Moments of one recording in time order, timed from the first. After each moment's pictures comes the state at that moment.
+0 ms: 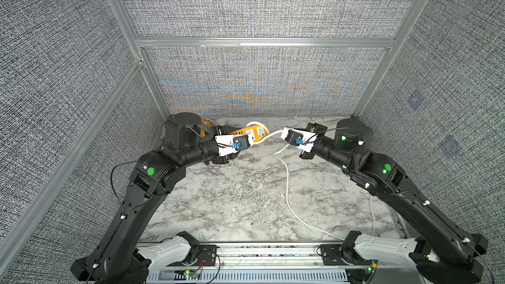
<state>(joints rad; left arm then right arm) -0.61 1.13 1.65 -0.95 0.32 0.97 0.79 1.16 1.52 -0.56 0.06 -0.90</state>
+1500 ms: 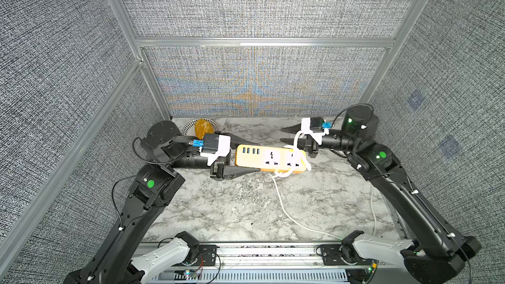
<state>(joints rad) -0.61 1.01 1.44 -0.28 1.08 0.21 0.50 1.19 1.46 -0.33 -0.85 -0.46</state>
